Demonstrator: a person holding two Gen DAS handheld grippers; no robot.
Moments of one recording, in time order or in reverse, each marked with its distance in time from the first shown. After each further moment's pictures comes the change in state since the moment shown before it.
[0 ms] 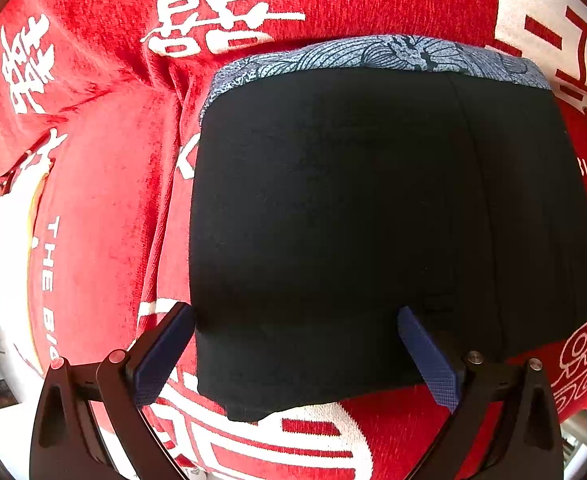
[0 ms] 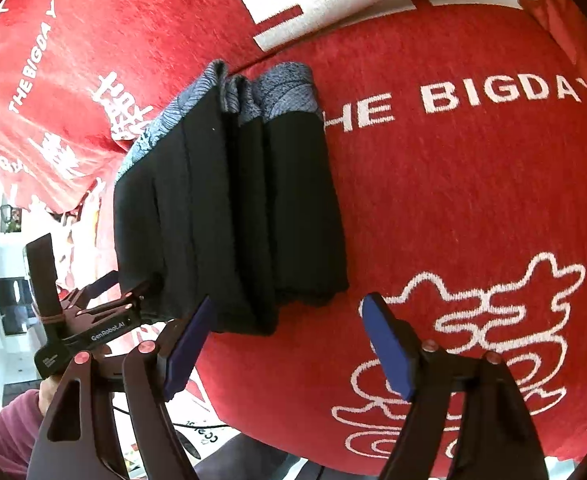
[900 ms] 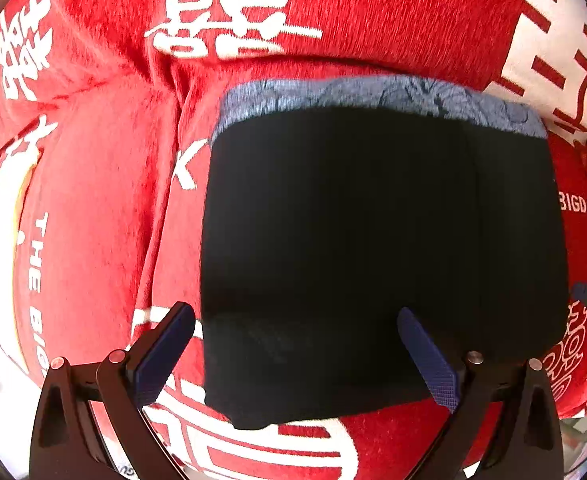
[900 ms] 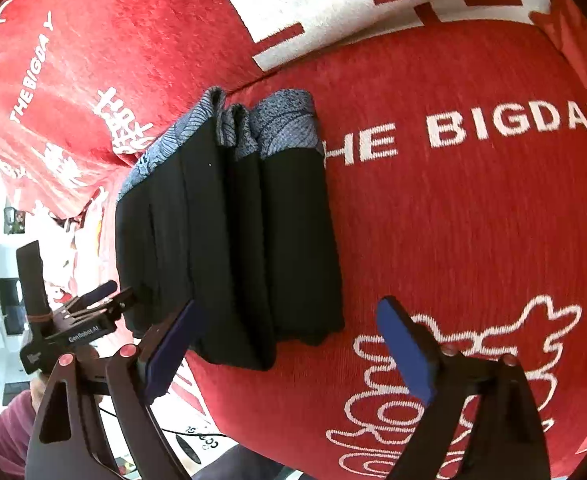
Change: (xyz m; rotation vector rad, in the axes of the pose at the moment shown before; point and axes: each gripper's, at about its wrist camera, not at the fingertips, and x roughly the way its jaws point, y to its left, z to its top) left arm 0.000 0.037 0.032 -0.057 0.012 -0.103; right arm -0.001 -0.002 0.023 -0.016 -0.017 0.010
